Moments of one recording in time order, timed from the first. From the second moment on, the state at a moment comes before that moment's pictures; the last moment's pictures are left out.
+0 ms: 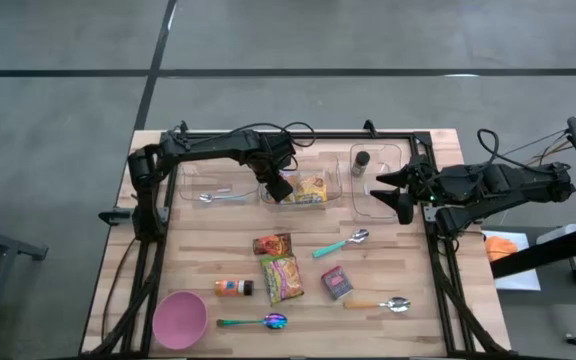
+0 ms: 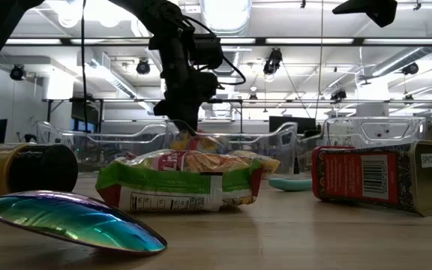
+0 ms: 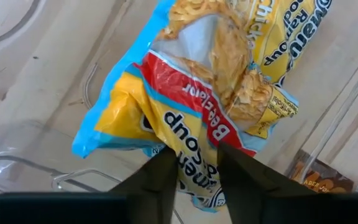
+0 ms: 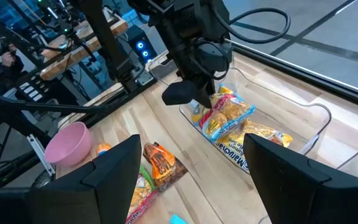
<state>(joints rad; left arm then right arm) 0.37 1.93 1.53 -0.95 0.10 -0.26 0.20 0.74 0.95 -0.62 0.45 0.67</state>
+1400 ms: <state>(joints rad) 0.21 1.72 1.59 -0.99 0.04 -0.25 0.20 0.74 0.95 -0.61 0.45 0.71</state>
